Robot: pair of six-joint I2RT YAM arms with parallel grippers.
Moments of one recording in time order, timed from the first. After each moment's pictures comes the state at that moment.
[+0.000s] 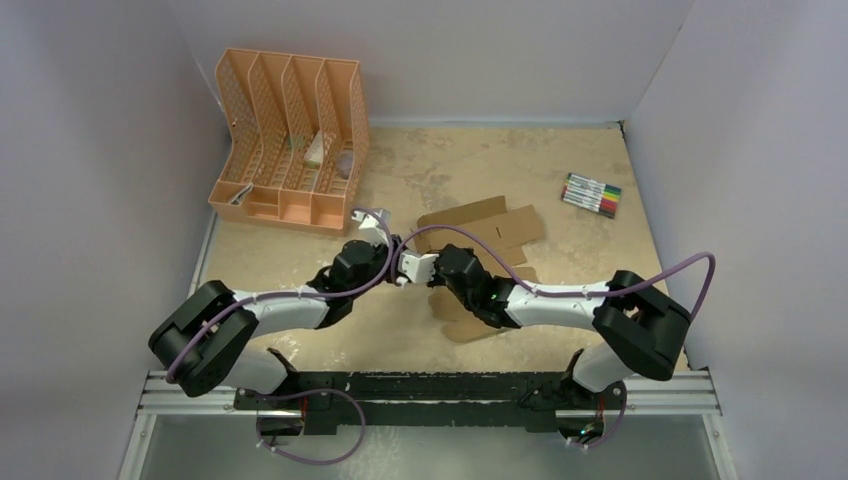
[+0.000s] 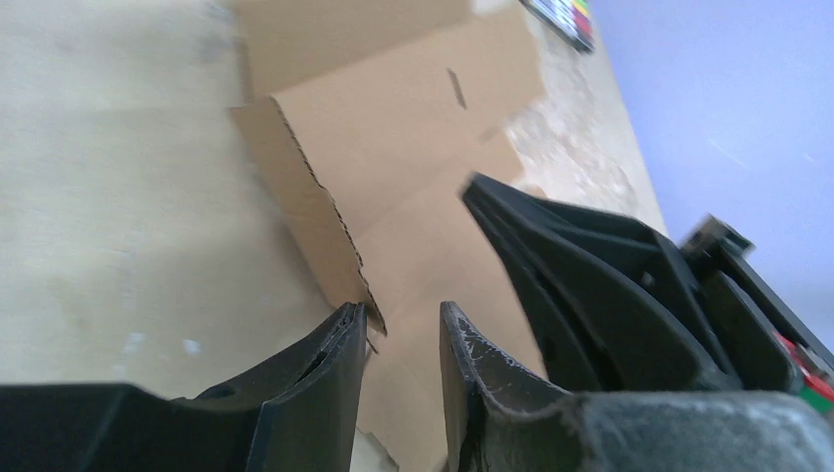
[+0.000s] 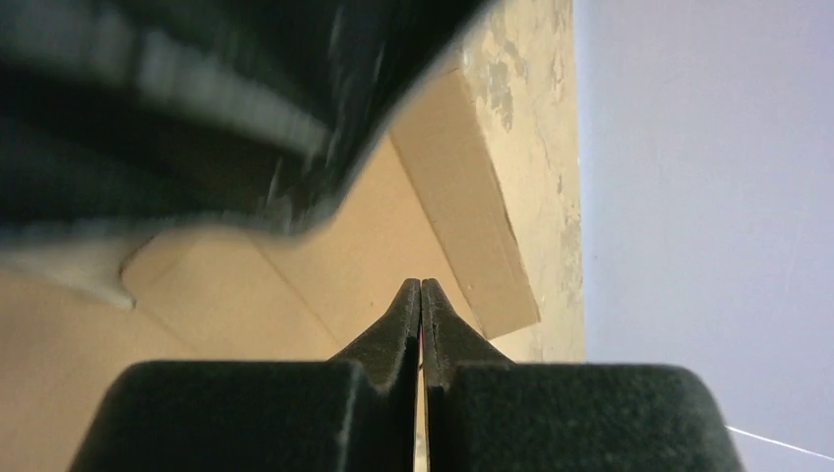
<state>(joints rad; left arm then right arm) -0.73 1.38 0.45 0.64 0.01 -0.76 0.99 1.50 0.66 0.32 0.49 -0.87</state>
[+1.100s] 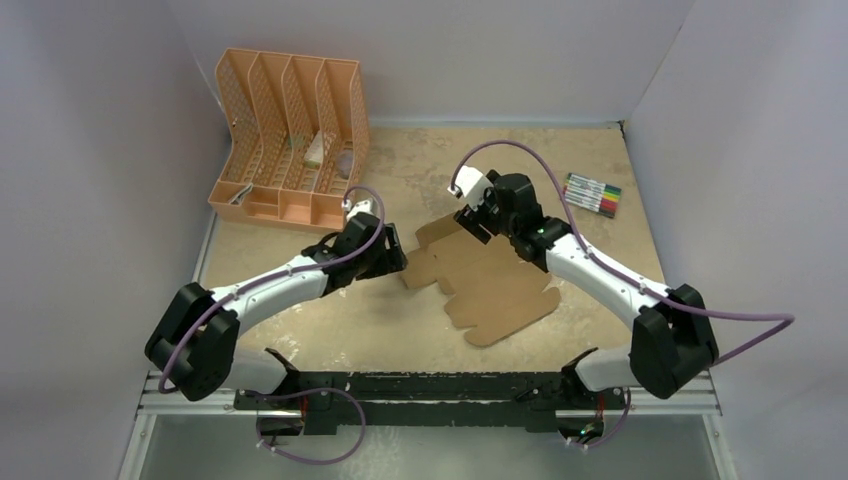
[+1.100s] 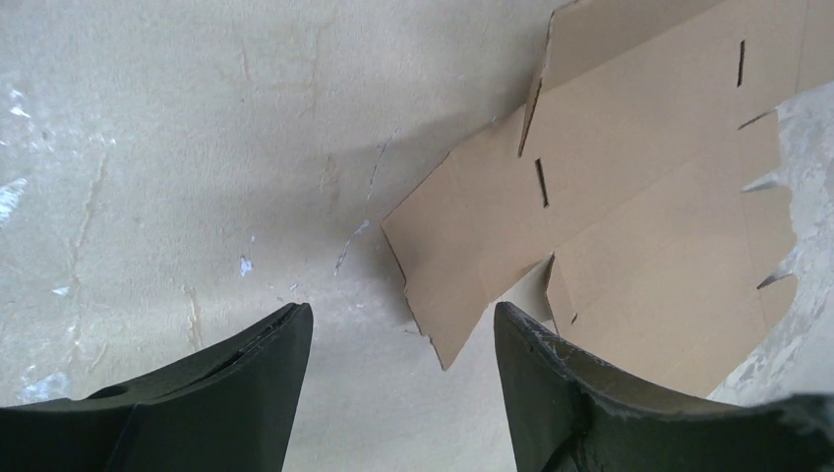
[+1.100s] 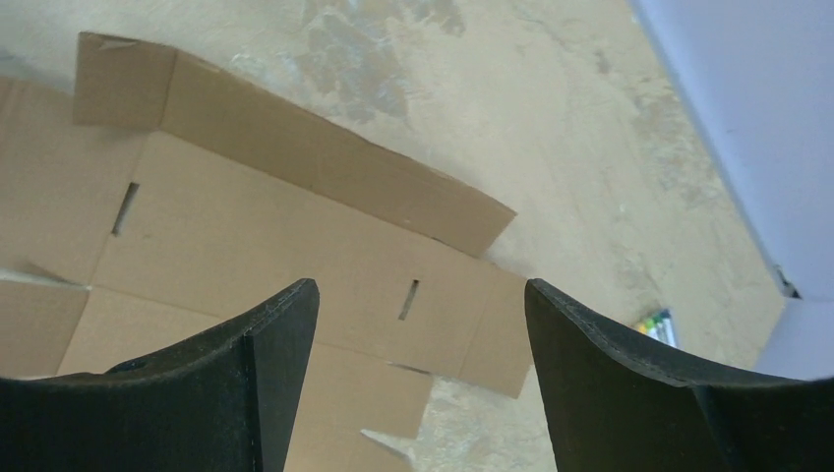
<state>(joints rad) -0.67 1.36 0.76 -0.21 -0.14 -0.81 0.56 1.36 0.94 -0.13 0.11 -0.51</state>
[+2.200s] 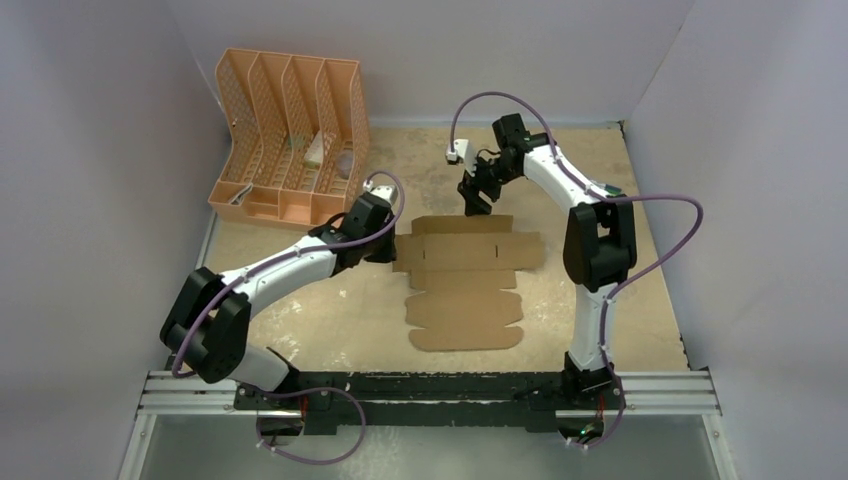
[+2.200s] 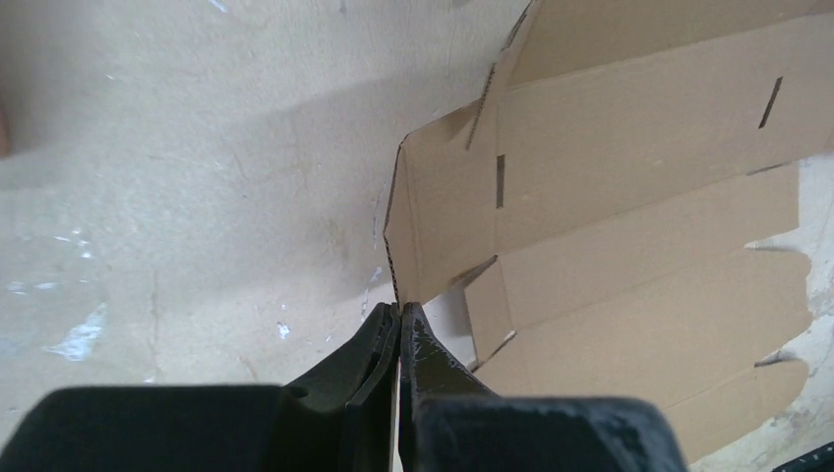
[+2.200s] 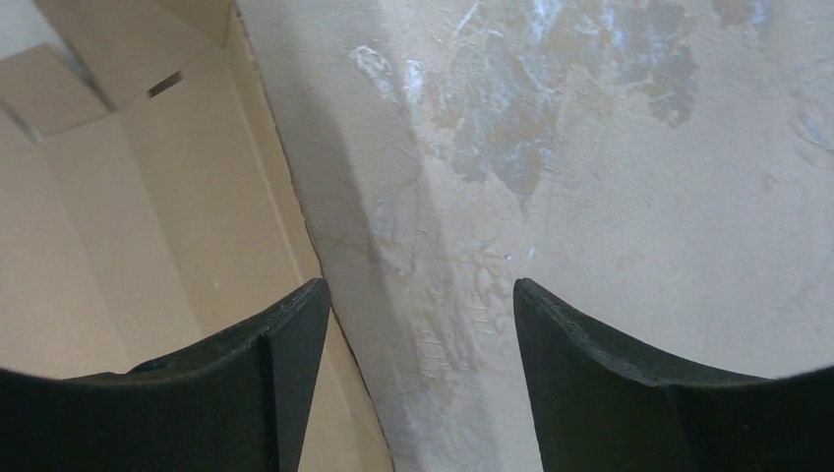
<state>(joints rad) -0.62 1.48 0.91 -0.28 -0.07 -0.50 0.29 2.05 1.73 -0.82 -0.57 -0.87</state>
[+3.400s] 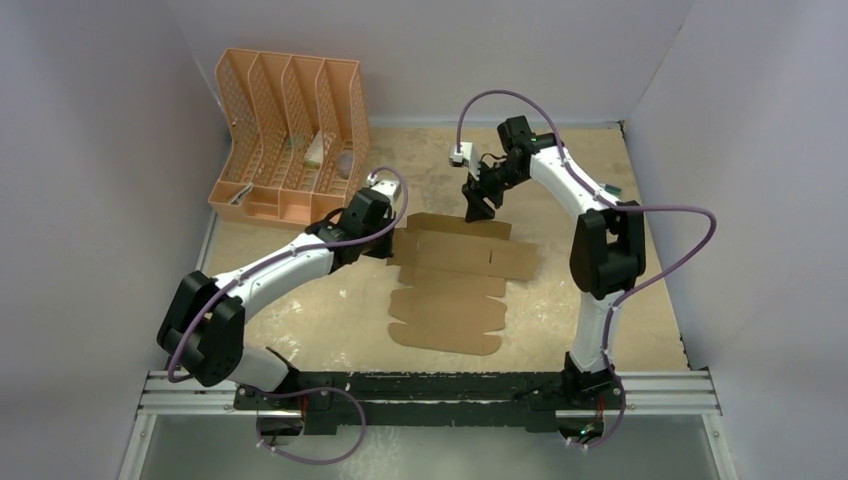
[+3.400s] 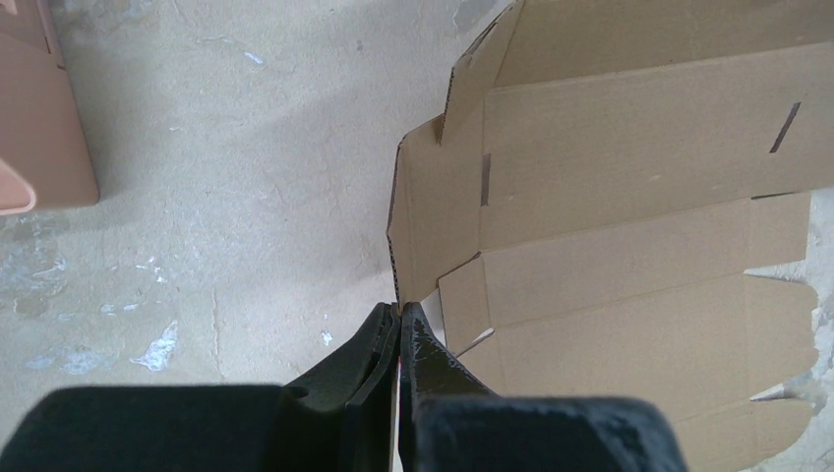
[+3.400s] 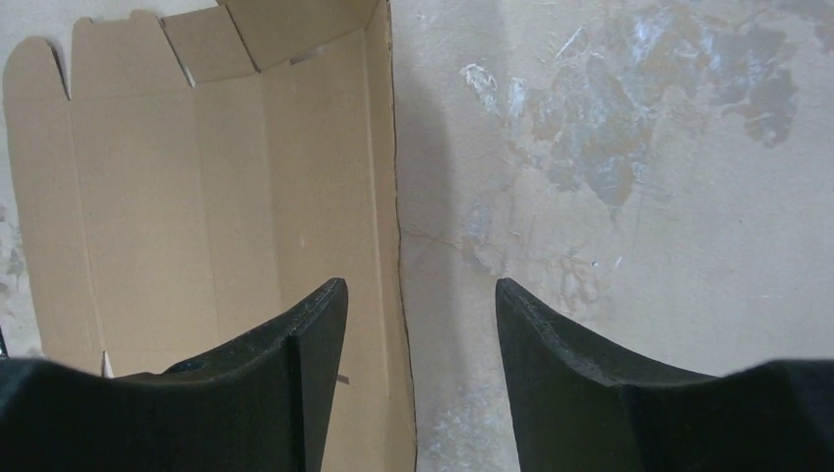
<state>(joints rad) -0.62 1.45 0.96 -0.33 -0.11 -0.35 0.29 1.98 1.71 -0.95 -0.72 -0.89</state>
